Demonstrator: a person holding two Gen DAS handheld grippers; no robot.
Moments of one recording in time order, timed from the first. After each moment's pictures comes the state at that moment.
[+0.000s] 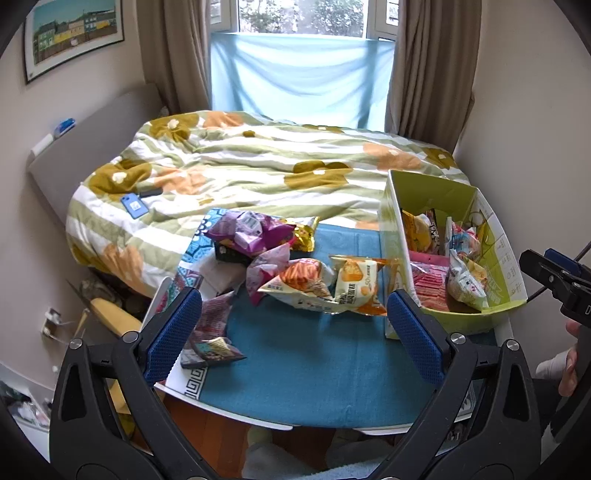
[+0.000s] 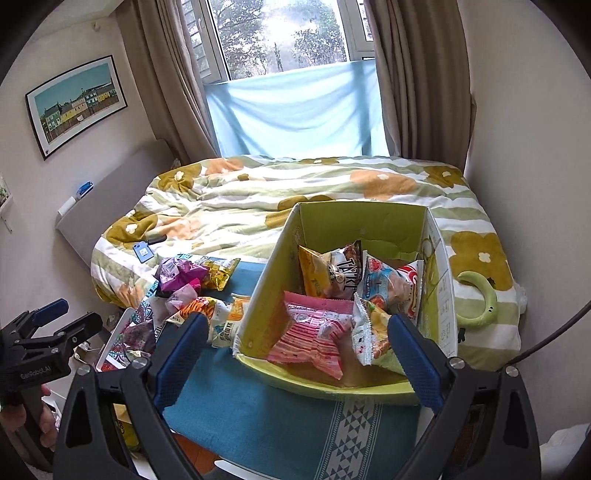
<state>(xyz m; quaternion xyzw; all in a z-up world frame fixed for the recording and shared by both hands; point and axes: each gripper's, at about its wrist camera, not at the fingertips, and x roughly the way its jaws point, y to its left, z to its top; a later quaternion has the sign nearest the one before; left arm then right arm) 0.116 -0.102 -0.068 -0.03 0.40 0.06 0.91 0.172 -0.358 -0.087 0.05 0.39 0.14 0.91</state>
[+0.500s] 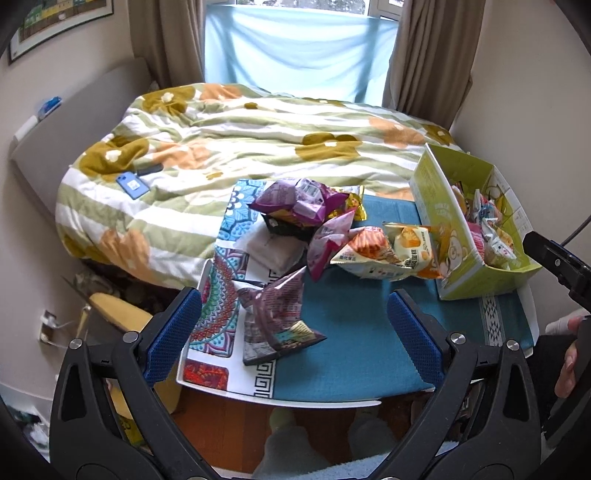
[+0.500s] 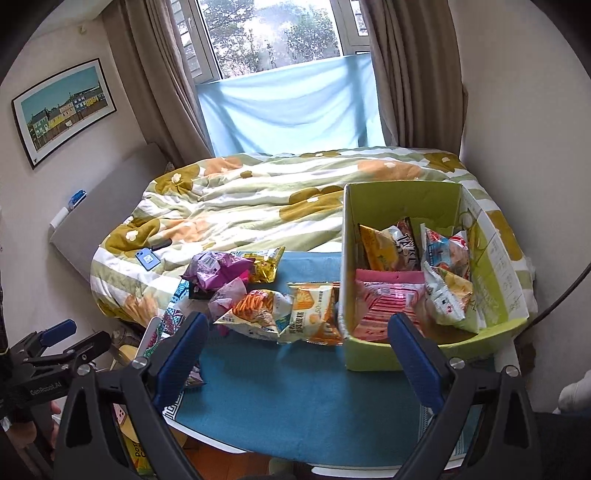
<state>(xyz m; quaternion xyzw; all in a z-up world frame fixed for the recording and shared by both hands) 0.120 0.033 -0.105 -0.03 0.45 0.01 0.89 0.145 -0.231 -0.098 0.08 0.40 0.10 0.91</state>
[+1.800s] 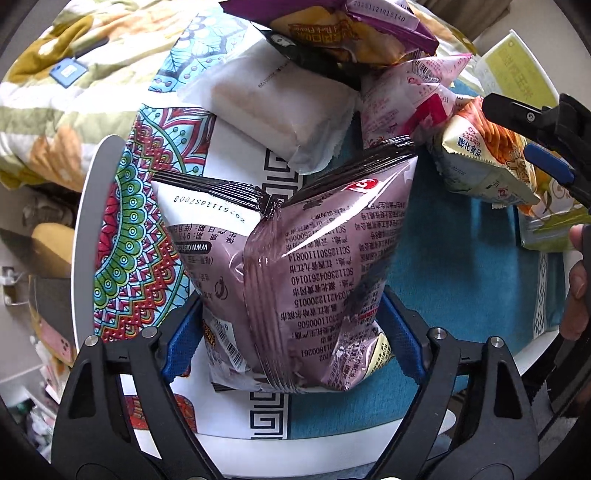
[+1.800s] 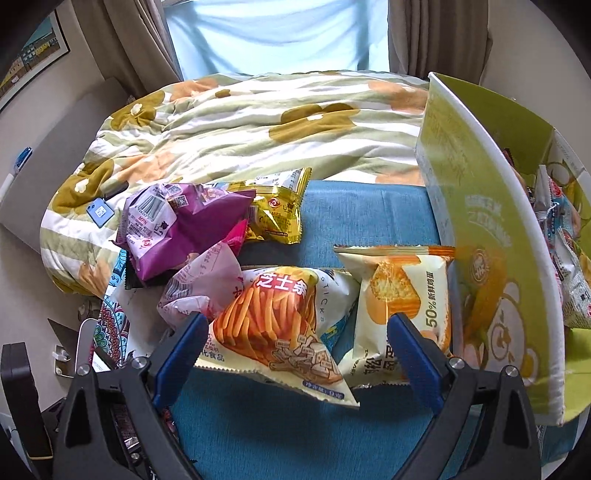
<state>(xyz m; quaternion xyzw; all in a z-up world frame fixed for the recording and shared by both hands) 0.216 0.059 -0.319 -0.08 0.65 -0.04 0.76 0.289 -0.126 -0.252 0.04 0.53 0.06 0.85</state>
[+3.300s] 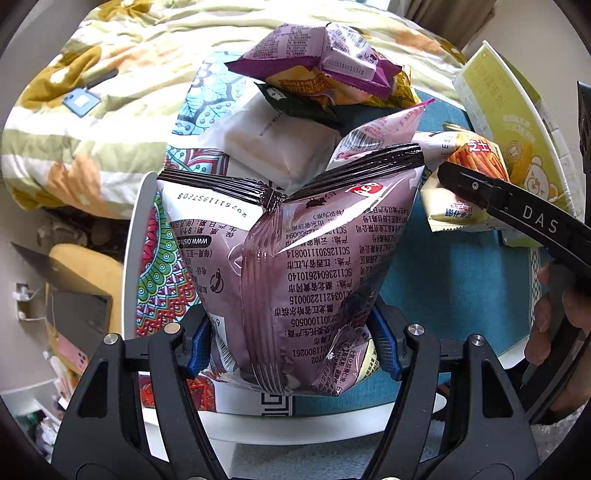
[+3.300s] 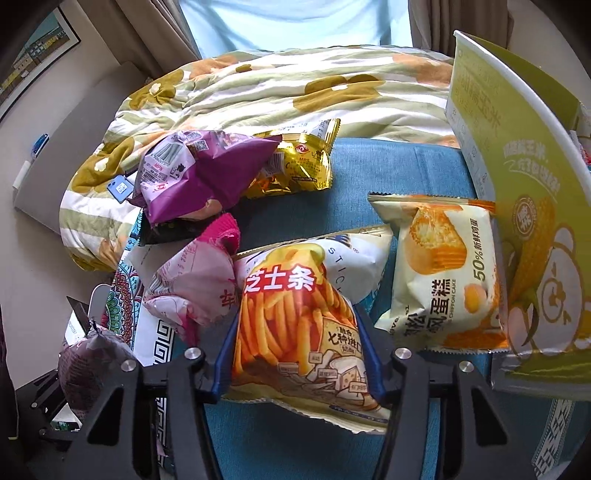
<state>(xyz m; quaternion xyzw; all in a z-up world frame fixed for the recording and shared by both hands) 0.192 0.058 -0.265 -0.05 0.61 -0.04 0.79 0.269 -0.120 -0.272 0.06 0.55 0.11 0.82</state>
